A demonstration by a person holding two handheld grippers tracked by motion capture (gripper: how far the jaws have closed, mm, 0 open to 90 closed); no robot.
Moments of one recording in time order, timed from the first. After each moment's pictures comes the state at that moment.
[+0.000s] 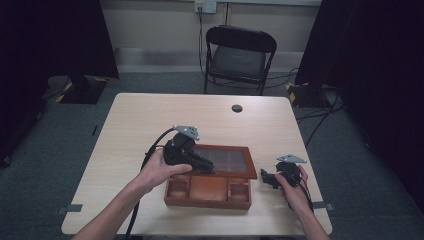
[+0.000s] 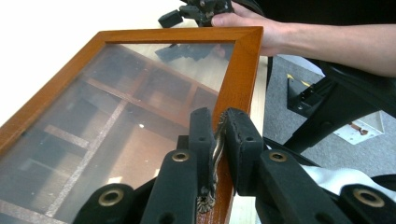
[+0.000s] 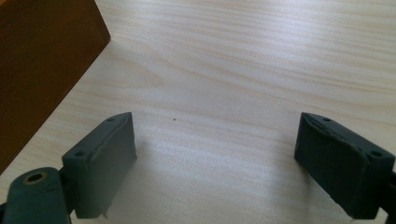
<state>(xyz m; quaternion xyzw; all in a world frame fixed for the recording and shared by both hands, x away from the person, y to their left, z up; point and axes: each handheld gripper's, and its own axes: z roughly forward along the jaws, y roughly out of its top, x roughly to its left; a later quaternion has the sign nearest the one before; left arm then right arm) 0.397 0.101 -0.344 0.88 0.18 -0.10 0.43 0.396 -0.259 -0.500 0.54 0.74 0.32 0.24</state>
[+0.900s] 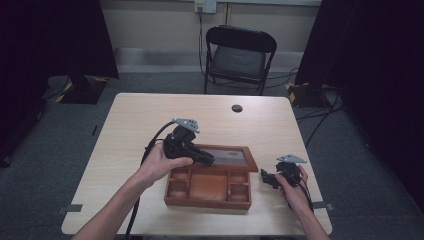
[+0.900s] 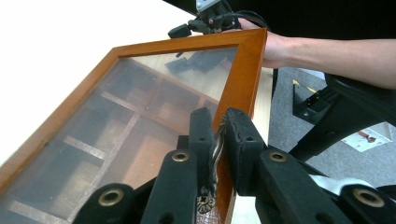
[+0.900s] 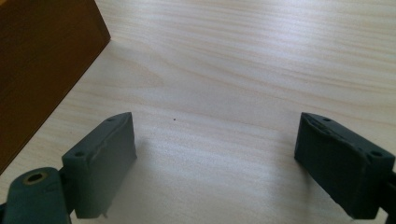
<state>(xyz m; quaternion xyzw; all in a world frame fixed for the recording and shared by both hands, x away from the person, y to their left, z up) 0.405 0.101 -0.329 0.88 0.19 -0.08 0.43 0.396 -0.259 -0.500 0.54 0.74 0.32 0.24</state>
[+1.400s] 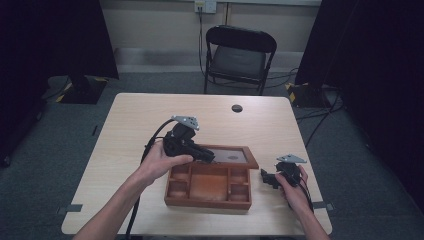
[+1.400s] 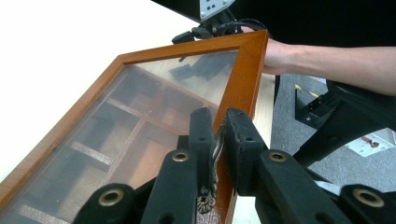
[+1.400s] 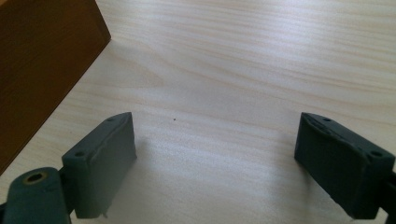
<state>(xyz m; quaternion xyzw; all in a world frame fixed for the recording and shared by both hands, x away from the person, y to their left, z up) 0.409 0.102 -0.326 0.87 0.19 -0.08 0.44 0.396 -0.259 -0.500 0.54 0.74 0.32 0.24</state>
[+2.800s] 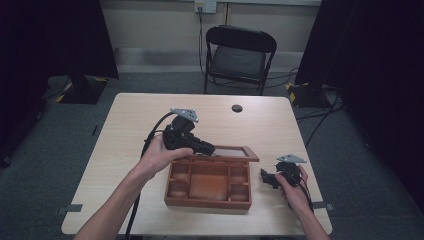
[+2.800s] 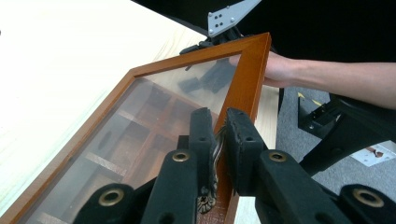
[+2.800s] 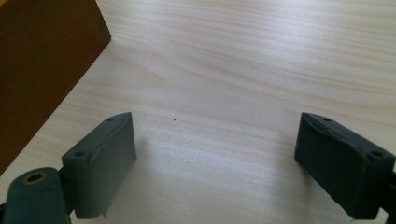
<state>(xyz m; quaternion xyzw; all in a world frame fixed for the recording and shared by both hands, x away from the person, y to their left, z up) 0.420 0.103 -0.315 0.87 0.20 -0.07 0.45 0.396 -0.259 -0.500 0.54 0.74 0.32 0.24</state>
